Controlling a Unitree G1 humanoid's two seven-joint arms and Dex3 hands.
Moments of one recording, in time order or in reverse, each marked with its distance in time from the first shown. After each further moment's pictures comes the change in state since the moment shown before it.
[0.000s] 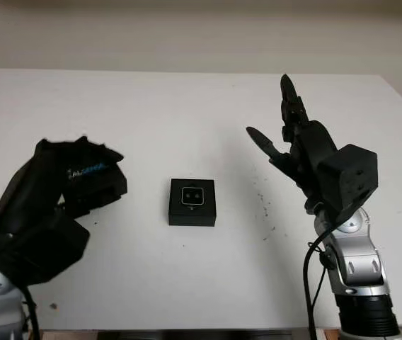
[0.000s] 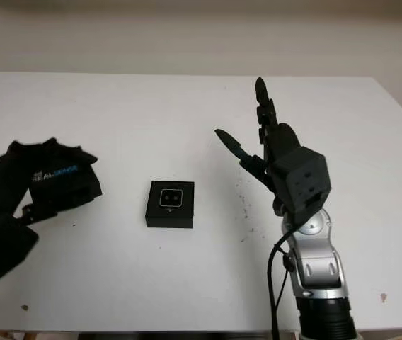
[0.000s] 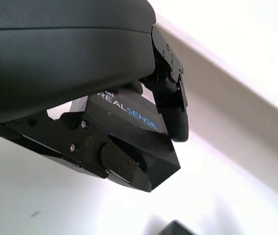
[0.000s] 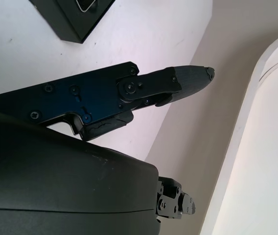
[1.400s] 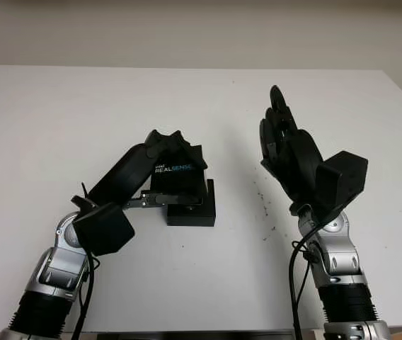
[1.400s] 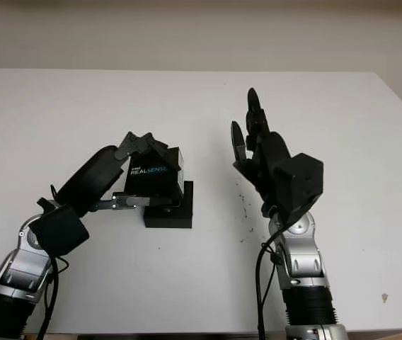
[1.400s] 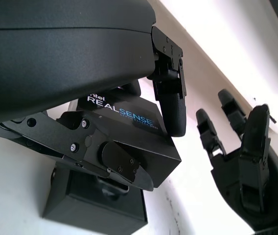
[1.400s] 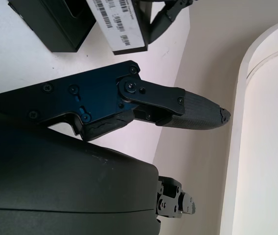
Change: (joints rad) left arm -0.238 -0.094 -0.347 0.588 -0.155 -0.542 0.025; right arm -0.052 0.055 -0.025 0.238 0.105 -0.188 0.028
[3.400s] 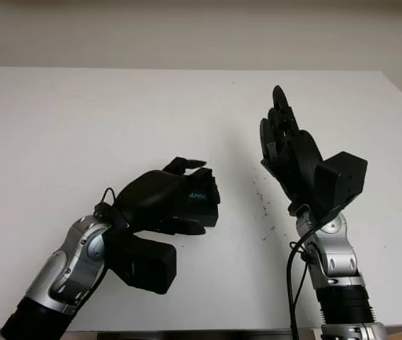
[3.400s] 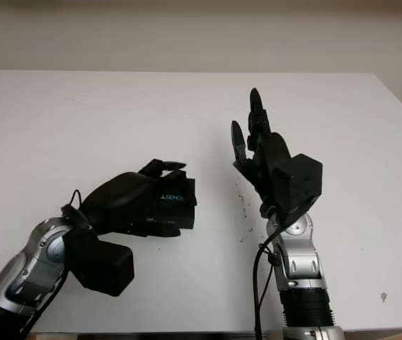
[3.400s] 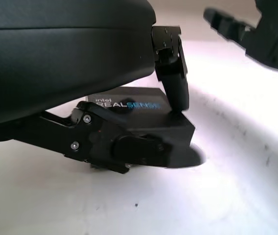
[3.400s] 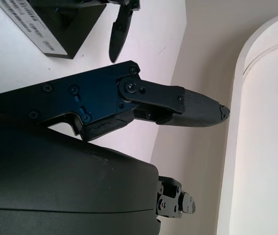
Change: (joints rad) left arm 0.012 0.114 -0.205 -0.271 0.499 0.275 -0.186; right arm 0.008 0.019 0.001 -0.032 -0.016 0.036 -0.033
